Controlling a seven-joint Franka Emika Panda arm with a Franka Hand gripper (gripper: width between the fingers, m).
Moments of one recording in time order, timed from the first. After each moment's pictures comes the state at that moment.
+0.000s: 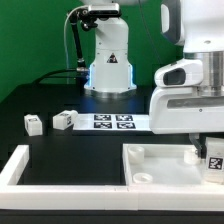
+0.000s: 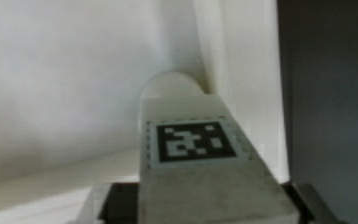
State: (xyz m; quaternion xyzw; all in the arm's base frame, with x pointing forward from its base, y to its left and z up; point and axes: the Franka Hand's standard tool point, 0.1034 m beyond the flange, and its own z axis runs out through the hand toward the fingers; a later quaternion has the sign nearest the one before) arm 0.681 0.102 0.072 -0.98 0.18 -0.05 0.07
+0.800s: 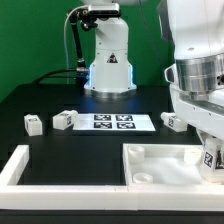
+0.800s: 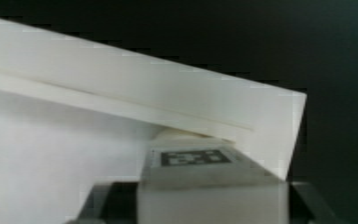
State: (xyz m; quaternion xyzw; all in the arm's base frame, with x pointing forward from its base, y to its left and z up) arm 0.675 0.107 0.069 -0.78 0.62 0.04 0.11
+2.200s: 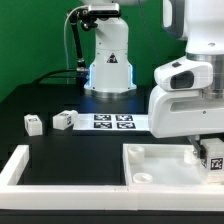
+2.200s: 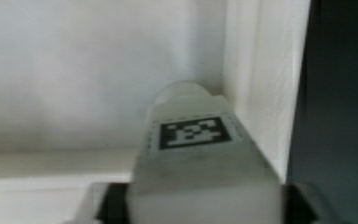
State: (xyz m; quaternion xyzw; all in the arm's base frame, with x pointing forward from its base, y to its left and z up) arm 0.681 0.100 0.073 -1.00 0.06 0.00 0.05
